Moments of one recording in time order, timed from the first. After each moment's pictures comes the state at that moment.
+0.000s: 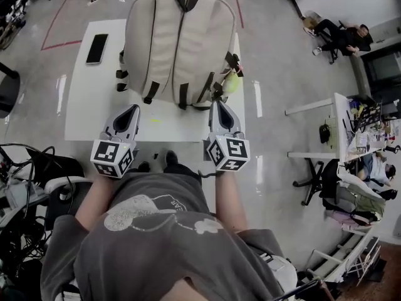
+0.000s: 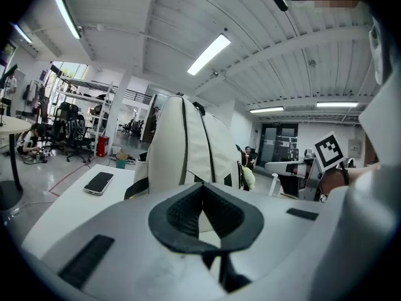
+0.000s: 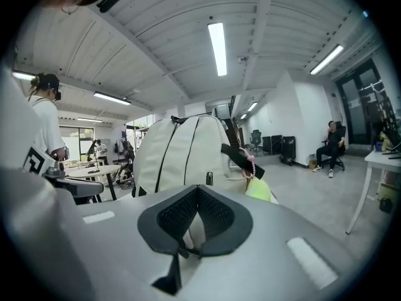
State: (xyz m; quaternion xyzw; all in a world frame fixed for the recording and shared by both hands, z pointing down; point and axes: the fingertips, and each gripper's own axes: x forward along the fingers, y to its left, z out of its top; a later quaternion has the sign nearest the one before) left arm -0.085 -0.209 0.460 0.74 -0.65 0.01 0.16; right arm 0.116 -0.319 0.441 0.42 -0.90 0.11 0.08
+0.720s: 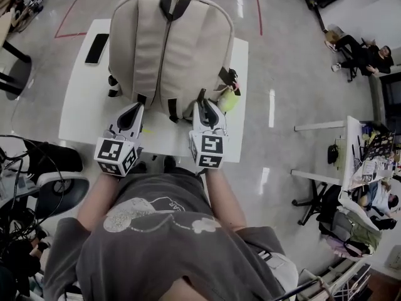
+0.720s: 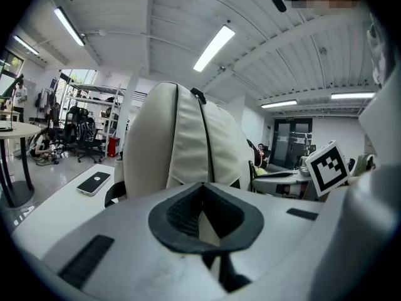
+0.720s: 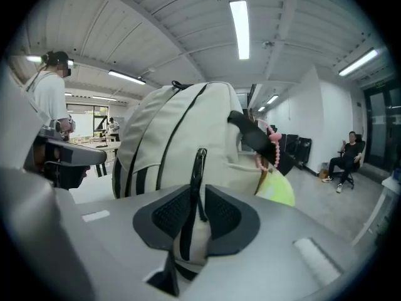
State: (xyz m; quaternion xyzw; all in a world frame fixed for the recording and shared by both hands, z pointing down) left arm -0.057 -0.281 0.477 0.70 -0.69 0.03 0.16; right arm 0.083 -0.386 0.505 0.36 -0.91 0.06 0.18
